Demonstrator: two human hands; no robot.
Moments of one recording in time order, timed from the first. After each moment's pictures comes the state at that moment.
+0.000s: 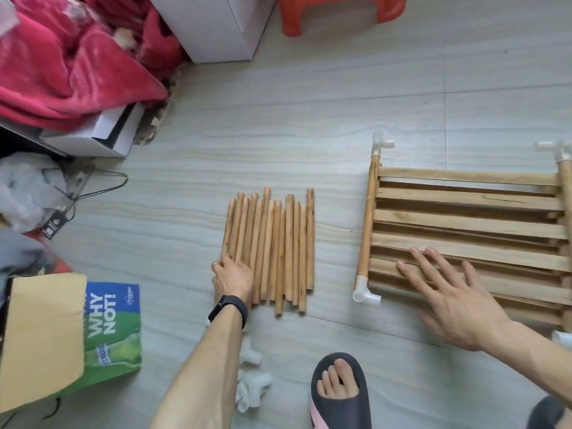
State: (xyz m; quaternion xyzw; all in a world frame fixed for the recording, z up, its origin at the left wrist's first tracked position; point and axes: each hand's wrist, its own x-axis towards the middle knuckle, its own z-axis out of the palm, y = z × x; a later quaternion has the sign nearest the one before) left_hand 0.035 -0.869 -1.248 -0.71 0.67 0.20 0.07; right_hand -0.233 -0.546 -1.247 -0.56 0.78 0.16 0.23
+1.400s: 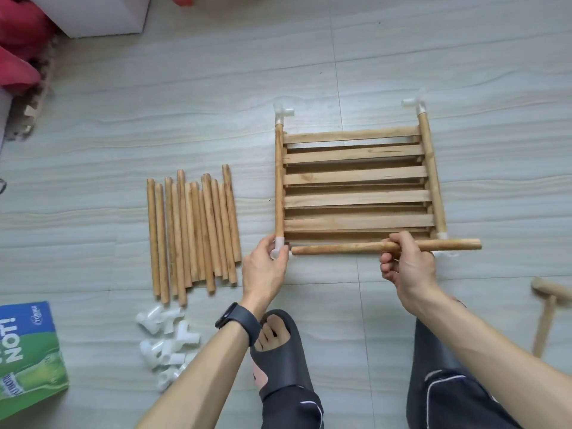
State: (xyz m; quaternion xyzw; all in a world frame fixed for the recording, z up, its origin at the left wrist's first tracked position) left_hand -0.060 -0.694 -1.217 -0.46 0.77 0.43 0.03; right_hand -0.202 -0.495 -1.193 0.26 0.67 -0.63 0.30
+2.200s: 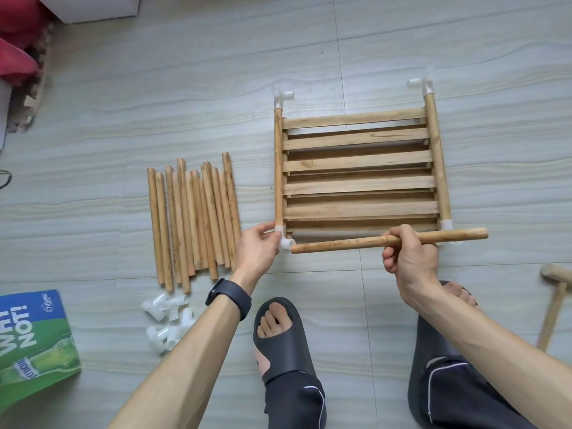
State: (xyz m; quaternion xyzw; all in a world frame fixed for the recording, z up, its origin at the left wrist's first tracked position) left_hand -0.069 -0.714 -1.216 -0.53 0.67 0.52 0.05; right_hand -0.193 -0.488 -1.206 0.22 0.68 -0.65 0.27
